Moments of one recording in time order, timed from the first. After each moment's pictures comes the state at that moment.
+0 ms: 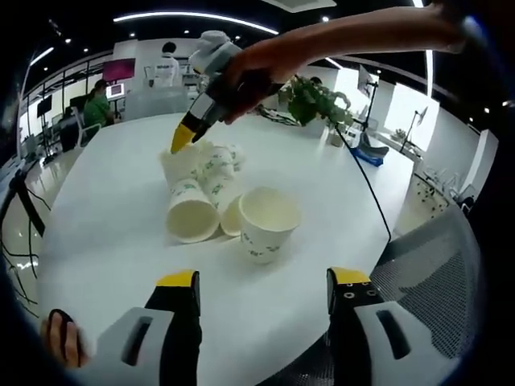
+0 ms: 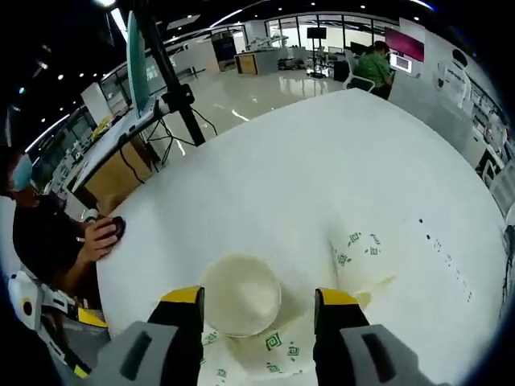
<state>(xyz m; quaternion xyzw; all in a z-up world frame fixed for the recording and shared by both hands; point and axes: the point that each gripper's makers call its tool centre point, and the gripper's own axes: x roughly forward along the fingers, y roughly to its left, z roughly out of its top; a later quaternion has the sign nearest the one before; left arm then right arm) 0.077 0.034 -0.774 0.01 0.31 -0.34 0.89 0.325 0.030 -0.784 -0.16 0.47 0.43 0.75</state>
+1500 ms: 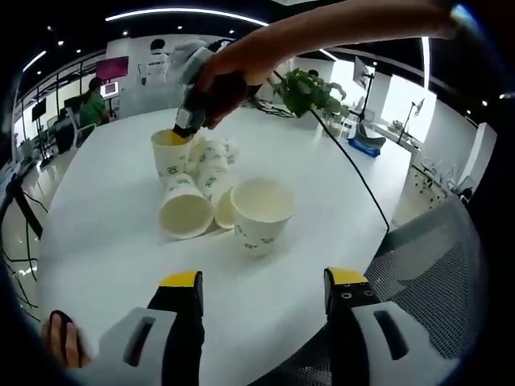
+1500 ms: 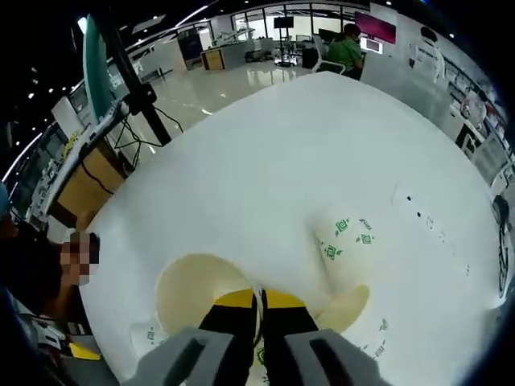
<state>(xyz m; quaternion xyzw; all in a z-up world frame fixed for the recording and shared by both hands) 0.070 0.031 -0.779 0.03 0.32 -0.34 0.88 0.341 0.022 -0.790 -0.14 0.48 0.36 0.79</state>
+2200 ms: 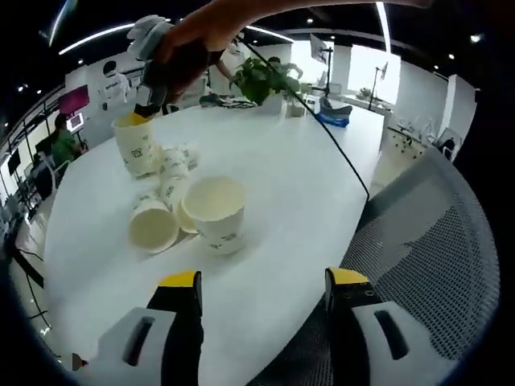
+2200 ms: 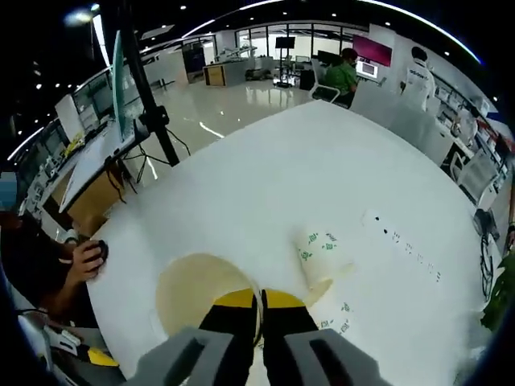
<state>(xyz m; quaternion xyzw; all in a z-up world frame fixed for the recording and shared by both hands) 0.040 -0.001 -0.784 0.14 0.29 -0.43 0.84 0.324 0.002 -0.726 -0.15 0.43 0.36 0.82</state>
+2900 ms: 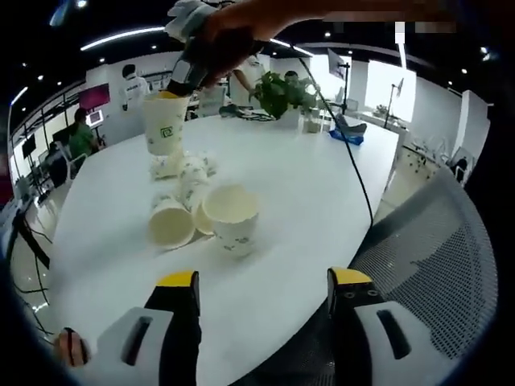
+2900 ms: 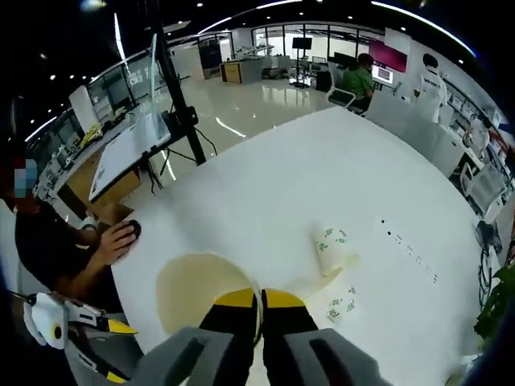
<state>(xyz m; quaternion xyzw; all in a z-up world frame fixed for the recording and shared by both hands) 0.043 0.020 -0.769 0.08 0.28 -0.37 0.88 0.273 0.000 -0.686 -0.17 0.44 0.40 0.79</state>
